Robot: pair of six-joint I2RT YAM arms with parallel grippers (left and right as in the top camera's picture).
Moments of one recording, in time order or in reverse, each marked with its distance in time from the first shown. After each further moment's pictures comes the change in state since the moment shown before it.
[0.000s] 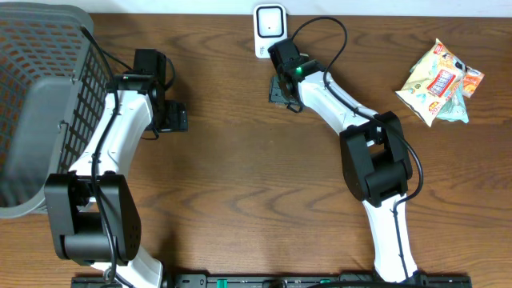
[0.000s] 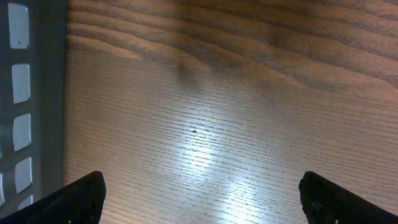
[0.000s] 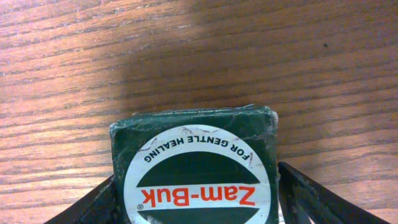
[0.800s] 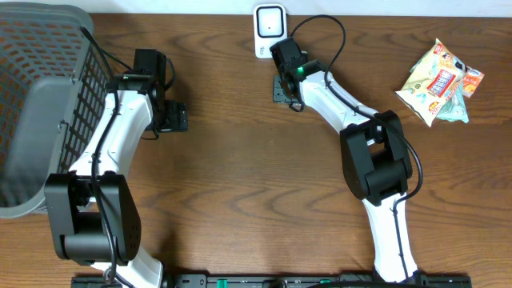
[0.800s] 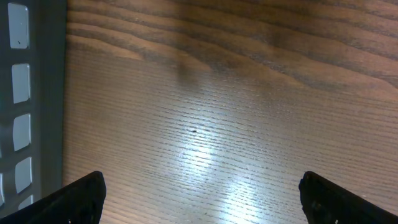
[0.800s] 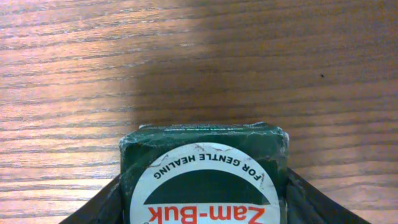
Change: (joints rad) left arm 0.000 0.000 0.000 0.000 0.000 0.000; right arm -0.009 0.013 0.000 0.031 0.013 -0.097
